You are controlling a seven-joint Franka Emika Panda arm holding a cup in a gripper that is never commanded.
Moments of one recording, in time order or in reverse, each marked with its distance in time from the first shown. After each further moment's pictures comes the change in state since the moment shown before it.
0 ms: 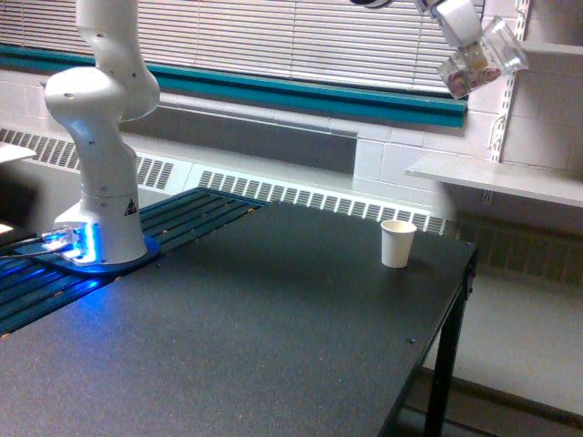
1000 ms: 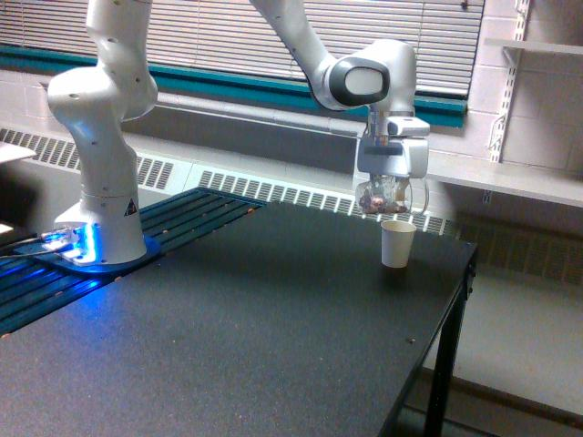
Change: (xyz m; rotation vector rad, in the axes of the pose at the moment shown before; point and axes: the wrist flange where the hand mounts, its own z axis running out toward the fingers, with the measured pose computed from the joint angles) arm -0.207 0.056 0.159 -0.368 -0.372 -0.600
